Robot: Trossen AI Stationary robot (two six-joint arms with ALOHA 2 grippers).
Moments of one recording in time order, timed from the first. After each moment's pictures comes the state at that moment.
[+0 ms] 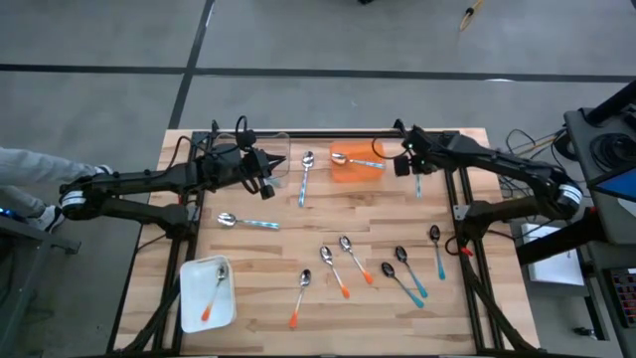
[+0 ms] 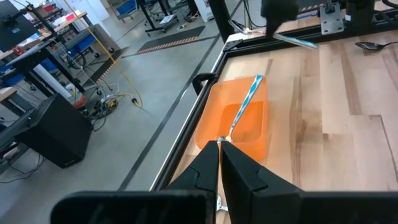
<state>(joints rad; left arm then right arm) 0.28 1.03 0.72 0.01 -0.24 0.33 -0.64 1.20 0.89 -0.90 0.24 0.76</state>
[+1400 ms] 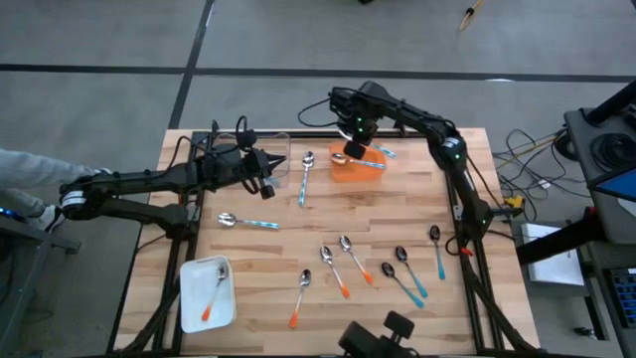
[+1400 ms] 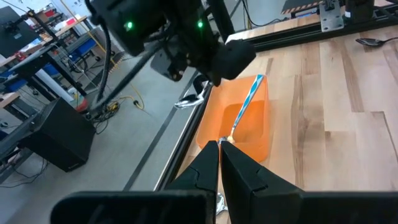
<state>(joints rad) 0.28 1.03 0.72 0.01 -0.24 0.36 -0.62 2.24 2.19 -1.52 0.12 -0.12</state>
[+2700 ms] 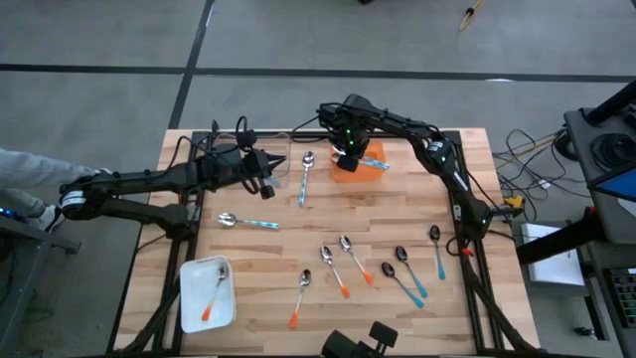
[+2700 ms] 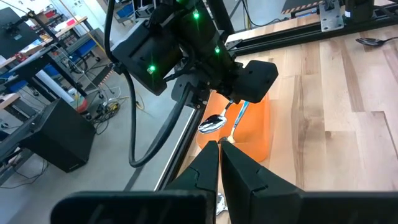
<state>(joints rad) 0.28 1.03 0.72 0.01 -0.24 0.36 -0.56 2.34 2.23 -1.57 0.06 -0.10</state>
